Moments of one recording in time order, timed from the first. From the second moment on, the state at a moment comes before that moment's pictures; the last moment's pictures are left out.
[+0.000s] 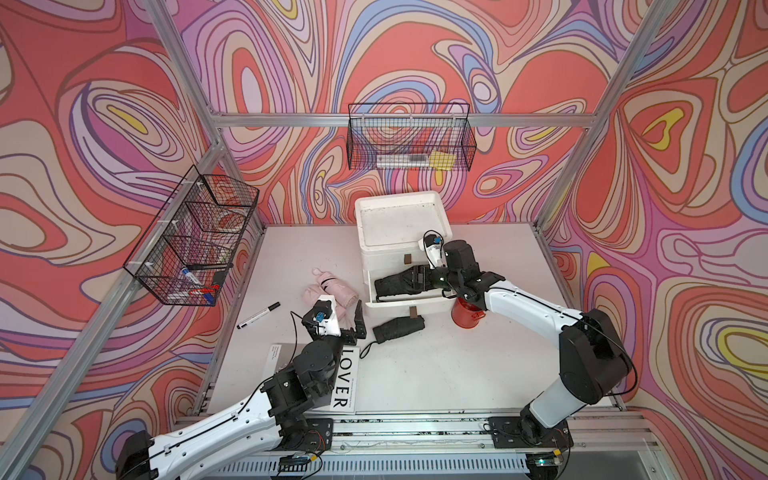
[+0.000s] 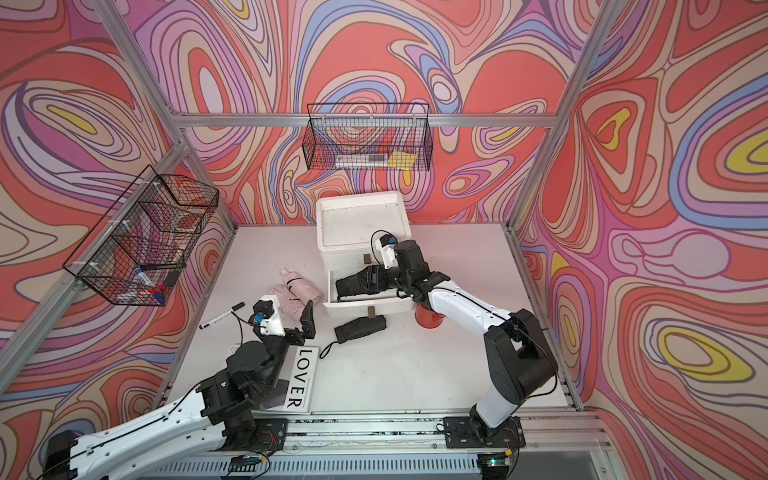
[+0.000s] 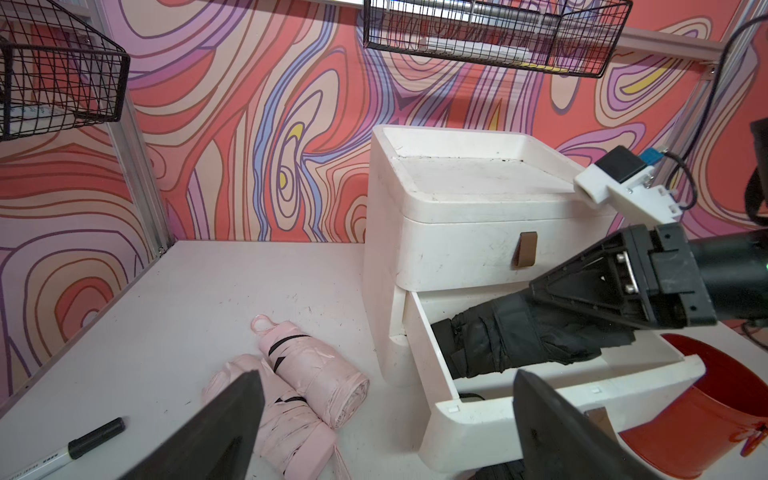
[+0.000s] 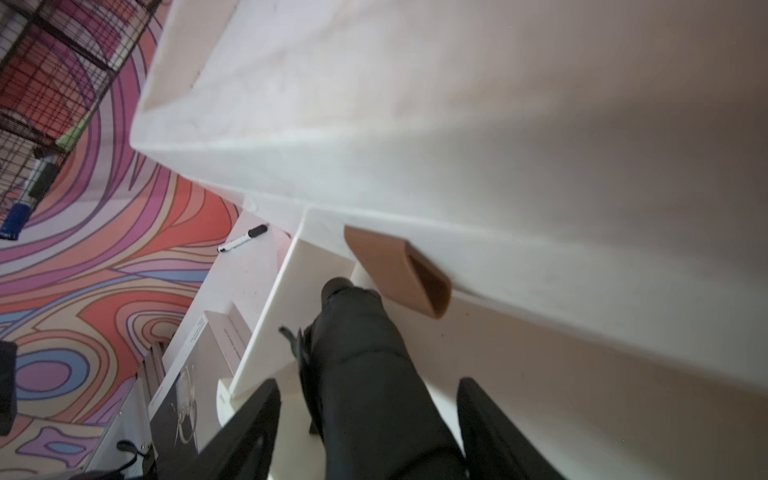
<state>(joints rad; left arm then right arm) -0.98 0.64 0.37 0.22 -0.88 -0.13 0.52 1.63 1.16 -0.09 -0.39 0.40</state>
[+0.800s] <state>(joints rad) -0.98 1.31 0.77 -0.33 -0.33 -0.28 0.51 0.88 0.89 -0.28 0.09 0.06</state>
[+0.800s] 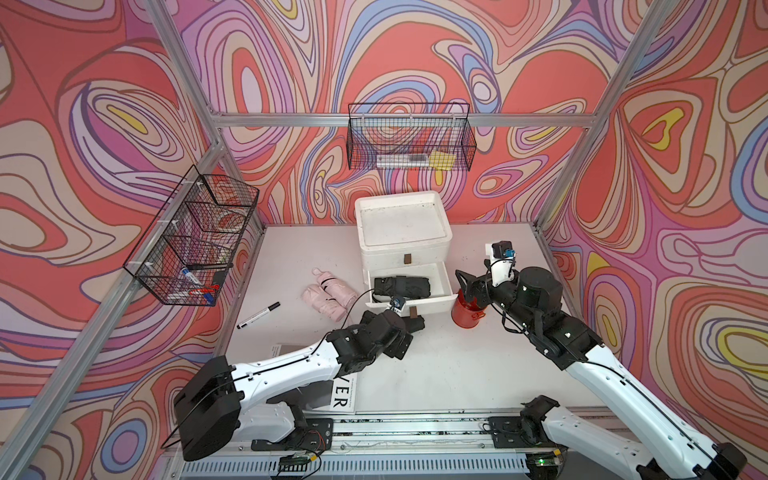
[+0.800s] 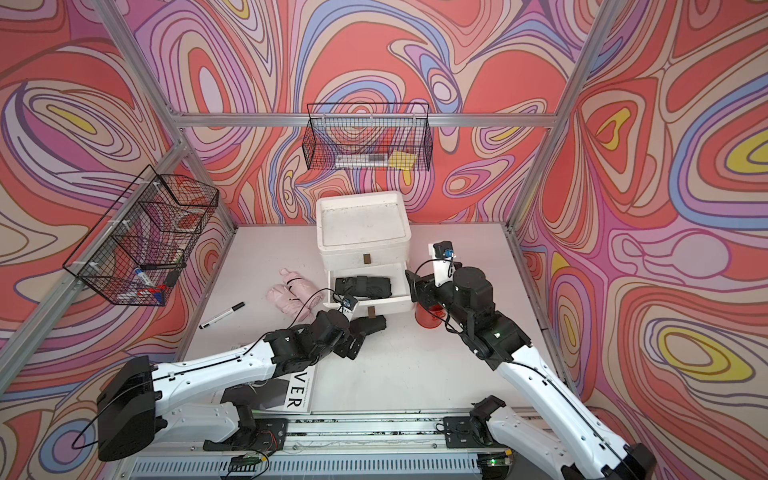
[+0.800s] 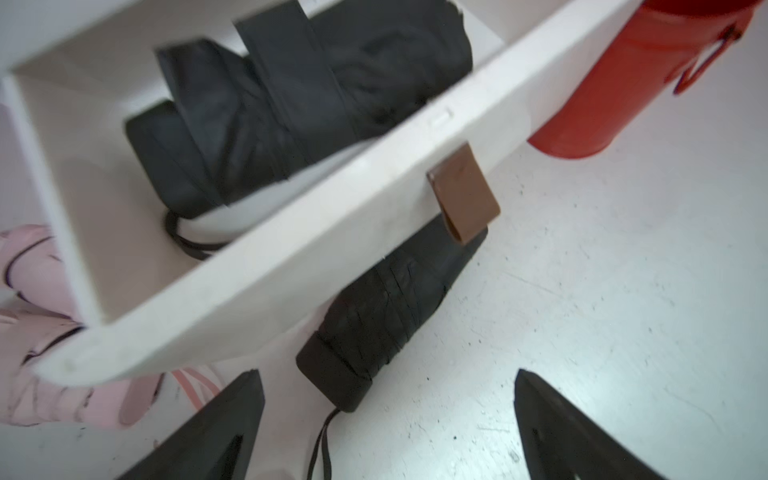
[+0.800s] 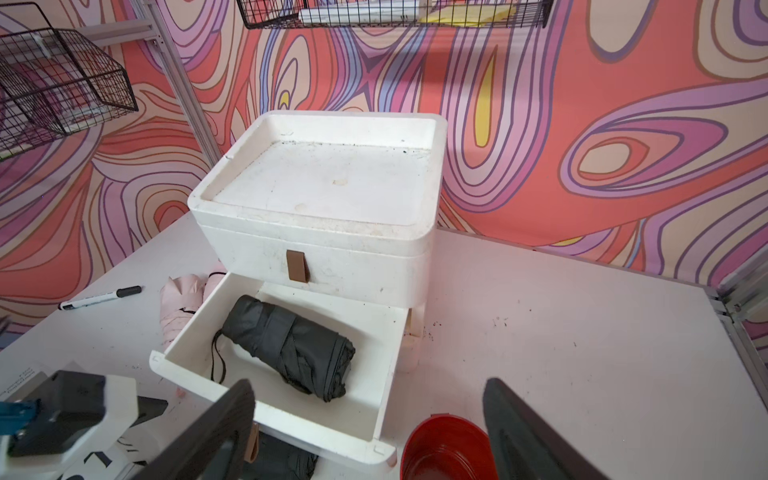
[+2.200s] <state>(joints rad) -1.13 1.74 1.05 -0.46 -0.23 -0.35 0.51 0.71 0.85 -0.30 0.05 0.01</state>
